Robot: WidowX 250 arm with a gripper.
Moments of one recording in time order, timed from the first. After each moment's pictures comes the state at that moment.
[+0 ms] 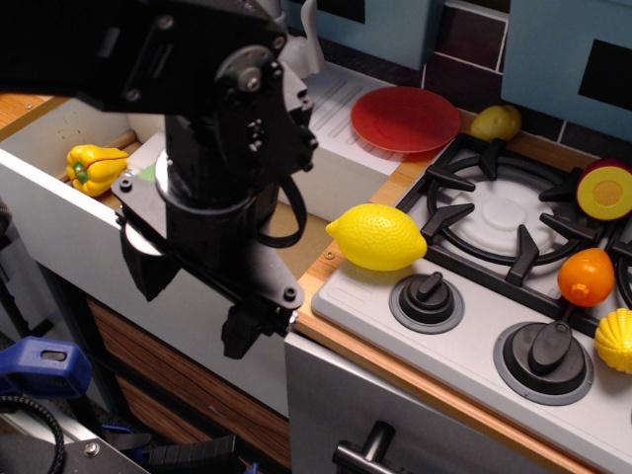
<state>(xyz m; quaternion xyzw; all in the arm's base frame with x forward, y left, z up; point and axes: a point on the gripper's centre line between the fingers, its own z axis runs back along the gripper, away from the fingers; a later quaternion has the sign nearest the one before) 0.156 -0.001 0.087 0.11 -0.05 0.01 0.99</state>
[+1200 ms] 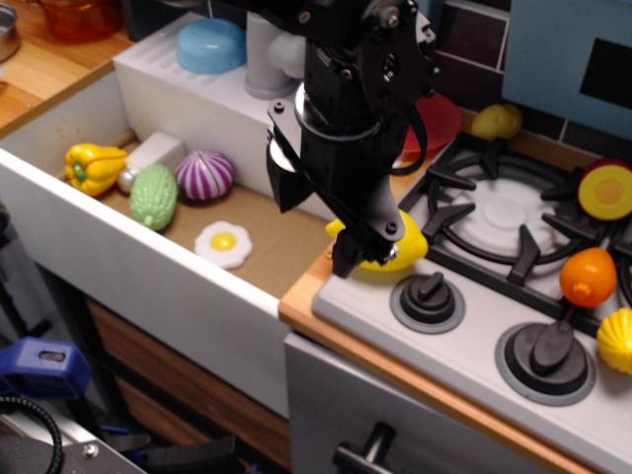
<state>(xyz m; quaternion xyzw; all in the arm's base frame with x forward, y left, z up) 0.244 -0.022 0.085 0.10 -0.12 -0.16 0.97</state>
